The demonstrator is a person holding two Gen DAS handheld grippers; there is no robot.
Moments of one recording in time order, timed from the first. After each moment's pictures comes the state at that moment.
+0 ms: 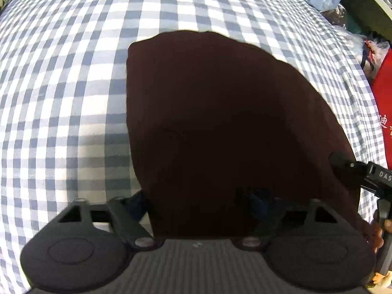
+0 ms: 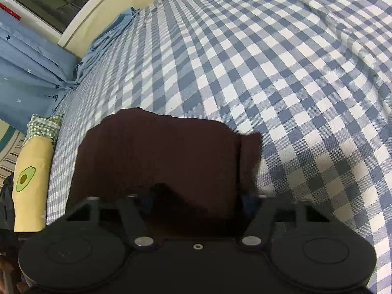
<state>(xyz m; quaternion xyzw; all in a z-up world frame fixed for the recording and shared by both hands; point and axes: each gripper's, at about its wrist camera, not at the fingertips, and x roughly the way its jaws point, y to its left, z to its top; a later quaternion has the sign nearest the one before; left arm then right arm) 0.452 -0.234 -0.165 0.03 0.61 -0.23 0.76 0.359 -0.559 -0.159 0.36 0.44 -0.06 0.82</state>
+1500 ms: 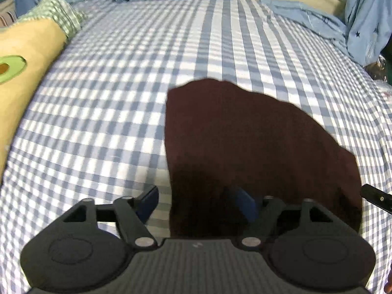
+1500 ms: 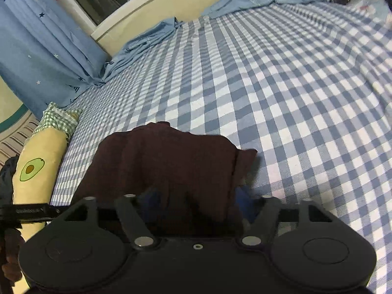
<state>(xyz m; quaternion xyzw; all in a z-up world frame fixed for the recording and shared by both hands) 0.495 -0.224 -0.098 0.03 0.52 -0.09 0.85 0.436 -0.526 -0.103 0.28 0.41 -0.01 0.87</state>
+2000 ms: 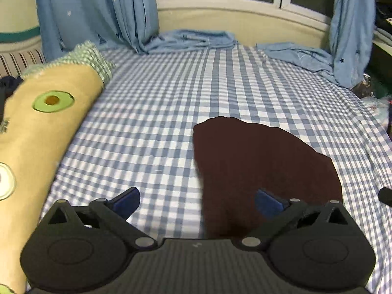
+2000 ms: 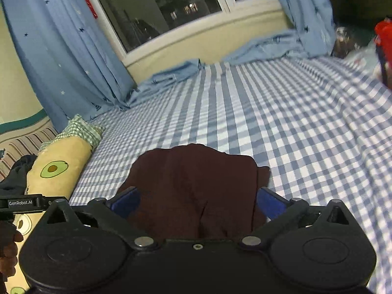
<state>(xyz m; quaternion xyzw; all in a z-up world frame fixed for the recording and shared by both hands) 0.378 -0.183 -0.016 0.06 0.41 -0.08 0.91 0.320 -0.467 -0.010 0.23 0.31 -0.02 0.92</state>
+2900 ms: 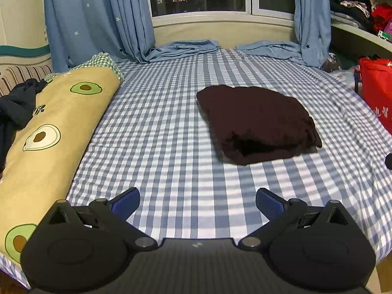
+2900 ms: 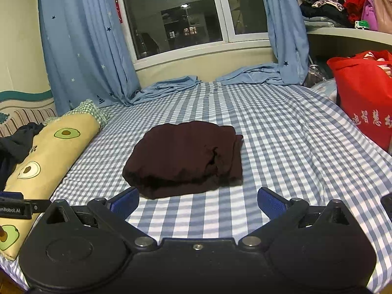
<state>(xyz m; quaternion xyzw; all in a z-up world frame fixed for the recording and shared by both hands) 0.120 -0.100 -0.022 0.11 0.36 -0.11 0.92 0.067 -0.356 0.008 0.14 0.27 -0.07 0.95</state>
